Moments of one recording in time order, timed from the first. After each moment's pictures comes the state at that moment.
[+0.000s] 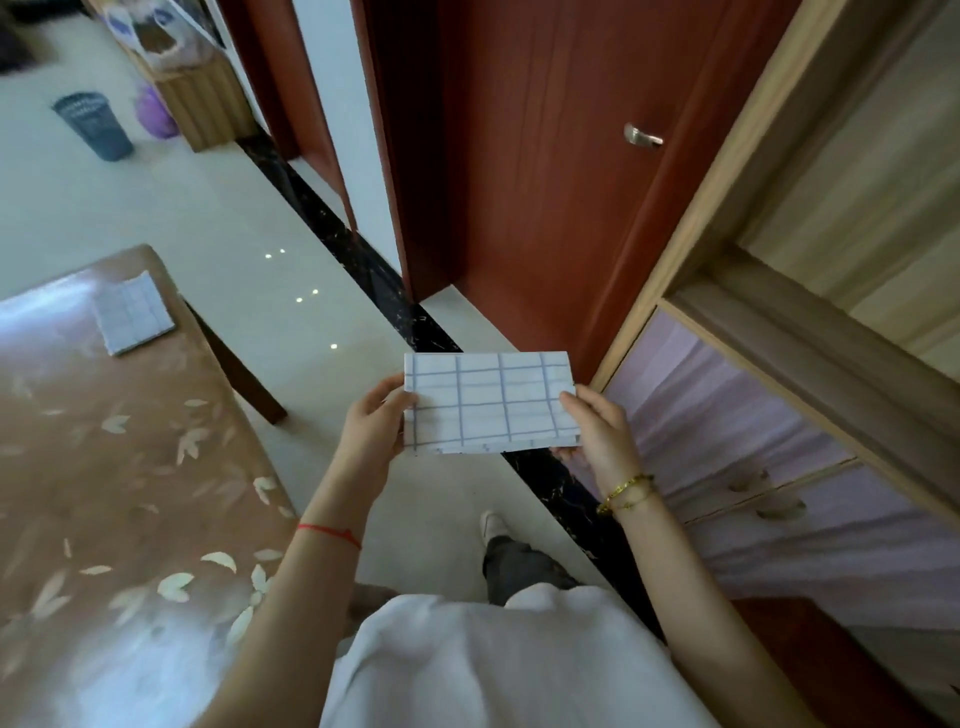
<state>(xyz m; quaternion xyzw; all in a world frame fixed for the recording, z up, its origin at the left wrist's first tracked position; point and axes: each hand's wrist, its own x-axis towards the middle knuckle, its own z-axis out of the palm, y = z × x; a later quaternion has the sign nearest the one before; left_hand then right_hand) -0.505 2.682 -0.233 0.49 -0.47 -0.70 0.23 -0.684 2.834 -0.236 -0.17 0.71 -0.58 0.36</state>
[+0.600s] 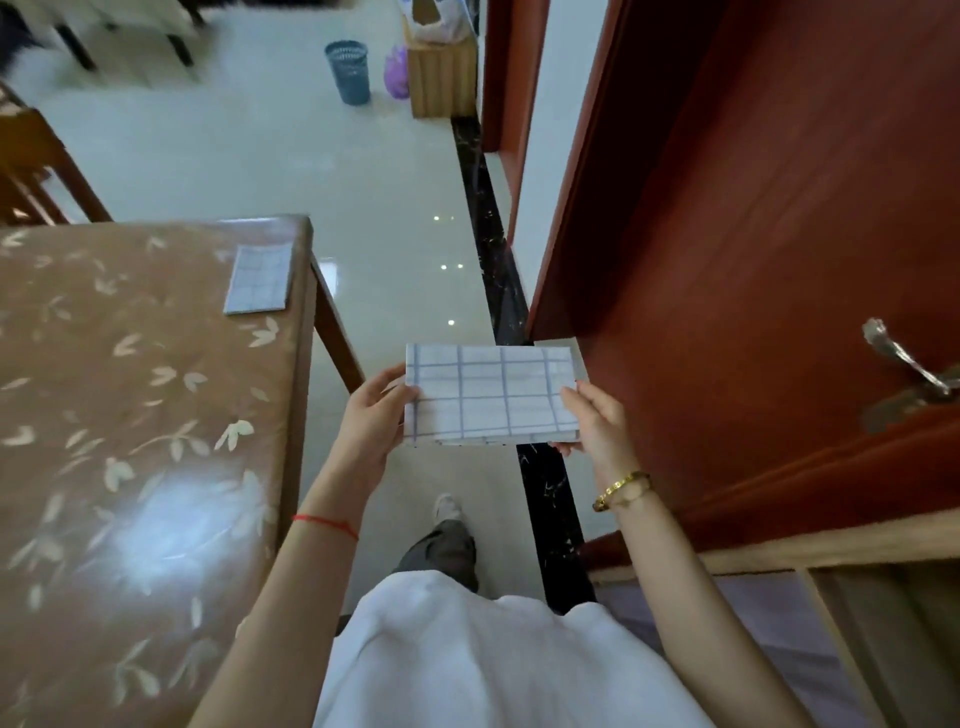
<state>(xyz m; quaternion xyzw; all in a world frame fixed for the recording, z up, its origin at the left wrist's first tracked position) -0.563 2.529 -0.234 0.58 -0.34 -0.62 0.40 -0.793 2.573 -0.230 -0.34 0.66 -0.46 0.49</state>
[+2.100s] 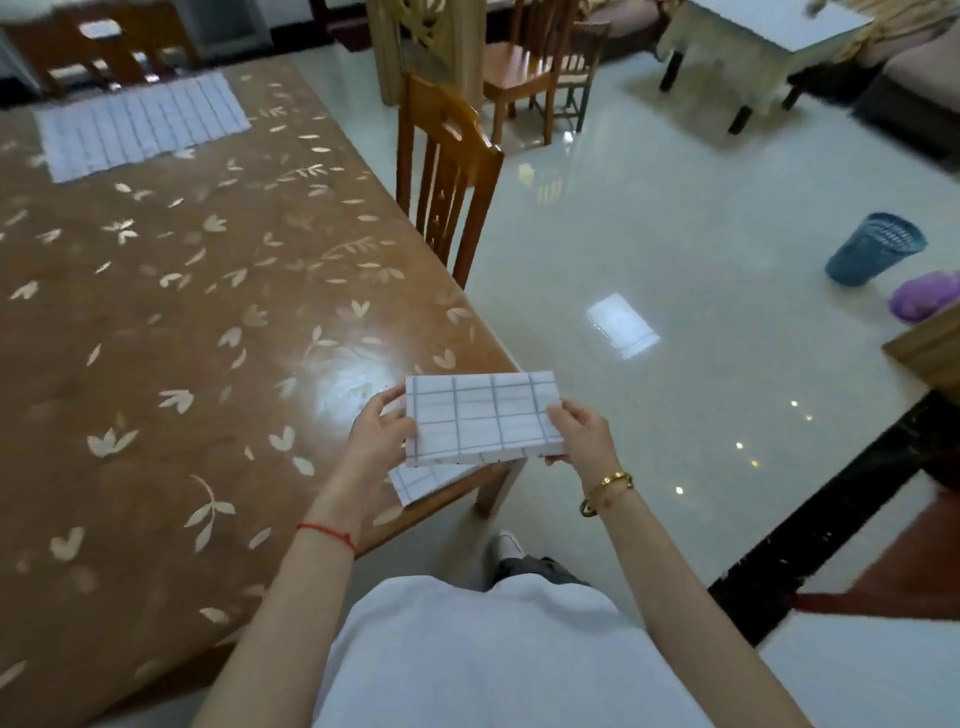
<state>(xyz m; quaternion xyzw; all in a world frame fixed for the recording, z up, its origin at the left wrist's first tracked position) -0.378 2.138 -0.260 0.71 0.08 -0.35 0.60 -0.501 1.942 -0.261 -0.66 0.40 -0.09 0.63</state>
